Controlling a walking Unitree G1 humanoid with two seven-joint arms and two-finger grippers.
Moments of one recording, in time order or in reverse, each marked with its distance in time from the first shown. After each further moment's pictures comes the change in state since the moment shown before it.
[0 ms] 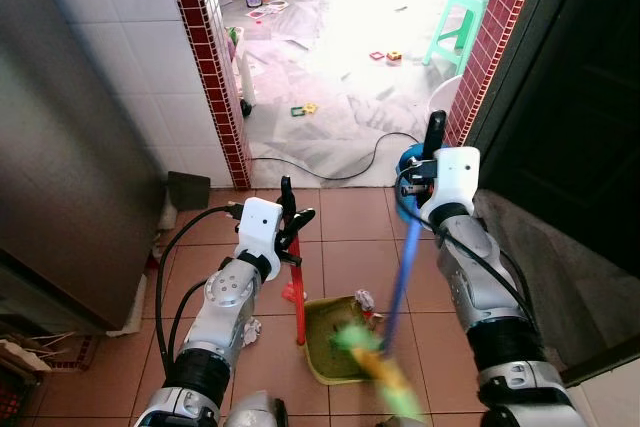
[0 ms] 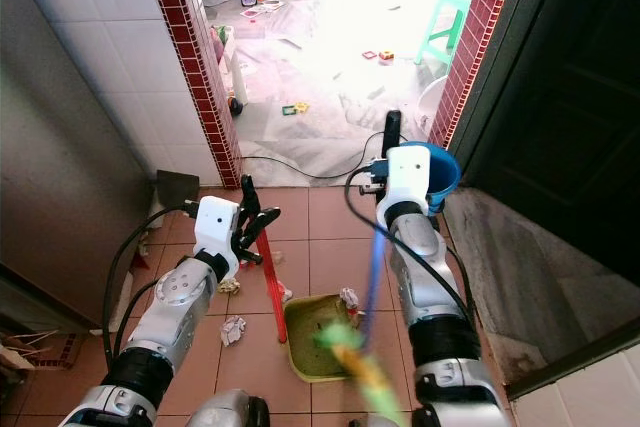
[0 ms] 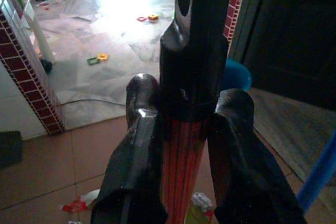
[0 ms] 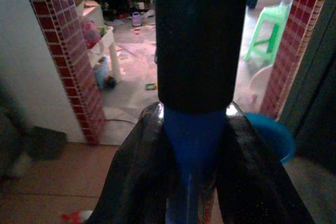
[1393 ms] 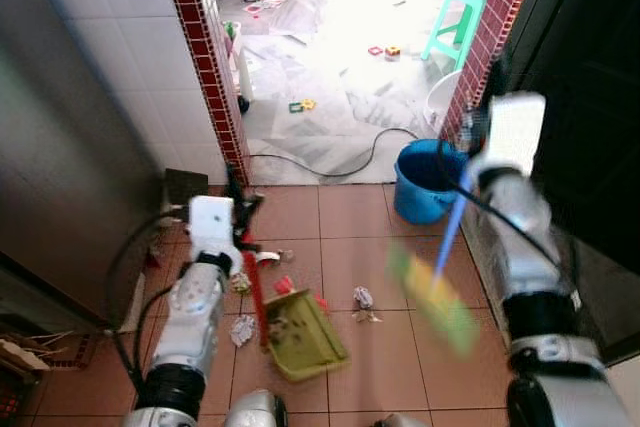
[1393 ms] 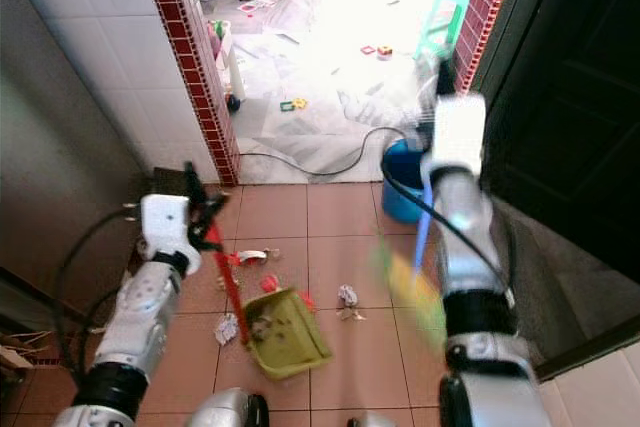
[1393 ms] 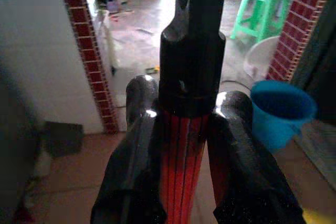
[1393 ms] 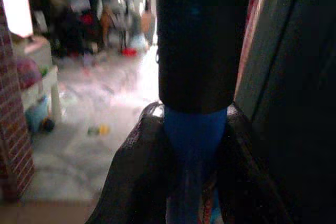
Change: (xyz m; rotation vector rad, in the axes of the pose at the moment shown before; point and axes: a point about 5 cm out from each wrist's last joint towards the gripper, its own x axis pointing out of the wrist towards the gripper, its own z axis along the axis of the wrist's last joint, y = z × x) left arm -0.023 0.039 0.010 -0.016 -0.081 0.249; right arm 0.004 -0.048 0.040 -0.183 -0.199 -0.172
